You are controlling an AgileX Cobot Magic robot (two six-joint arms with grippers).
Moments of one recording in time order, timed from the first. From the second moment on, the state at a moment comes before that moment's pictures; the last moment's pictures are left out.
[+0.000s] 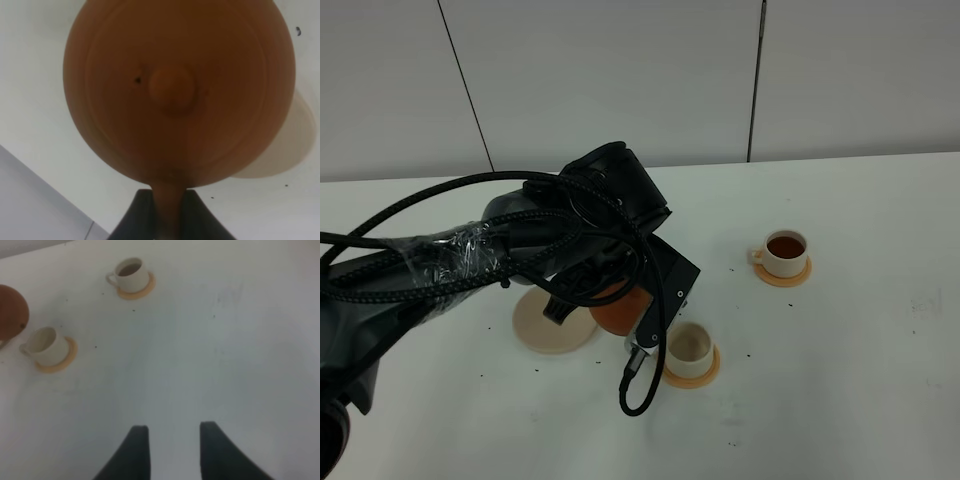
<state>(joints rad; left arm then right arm) -0.71 2.08 -1.62 0.64 0.92 1.15 0.09 -0.01 -0.49 0.16 1.06 0.08</state>
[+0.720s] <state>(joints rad) -0.75 2.09 -1.62 0.71 0.89 1.16 0.09 -0.01 -0.49 0.16 1.06 0.08</state>
